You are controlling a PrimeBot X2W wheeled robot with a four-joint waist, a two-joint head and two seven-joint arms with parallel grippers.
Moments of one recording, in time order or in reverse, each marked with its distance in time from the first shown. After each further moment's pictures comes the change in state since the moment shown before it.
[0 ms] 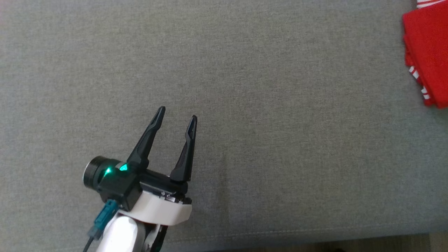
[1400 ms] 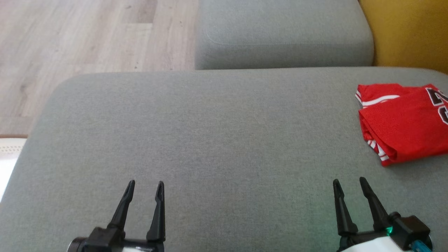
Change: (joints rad) left arm 0.308 0.000 0.106 0.035 -0.016 0.090 -0.007; right arm 0.693 0.566 0.388 0.055 -0.110 0.000 -0.755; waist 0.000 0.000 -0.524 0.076
